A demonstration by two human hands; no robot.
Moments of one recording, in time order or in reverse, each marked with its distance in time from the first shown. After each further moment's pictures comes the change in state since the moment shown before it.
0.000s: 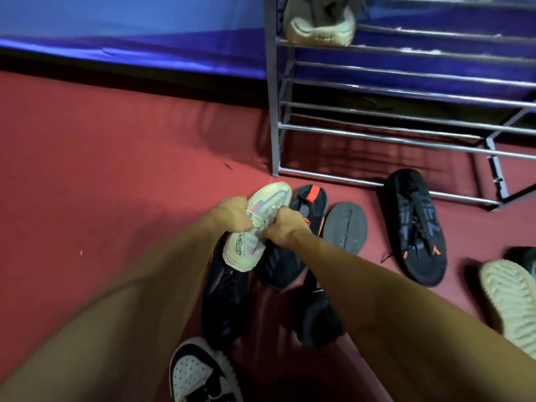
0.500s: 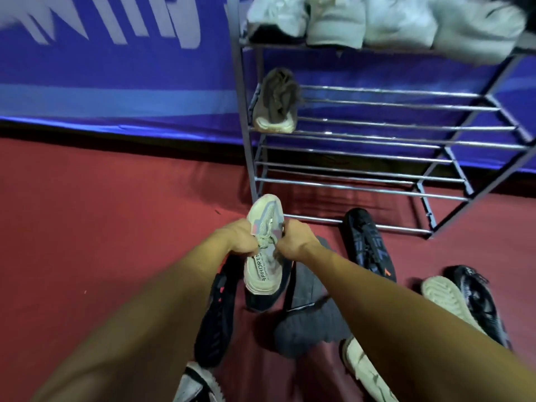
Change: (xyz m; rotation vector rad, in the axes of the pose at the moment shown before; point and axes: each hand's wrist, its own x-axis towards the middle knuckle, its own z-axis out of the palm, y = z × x) left_hand -0.094 0.070 -0.042 -0.094 -0.033 0.124; right_hand -0.100 0.006 -0.099 0.057 0.184 -0.102
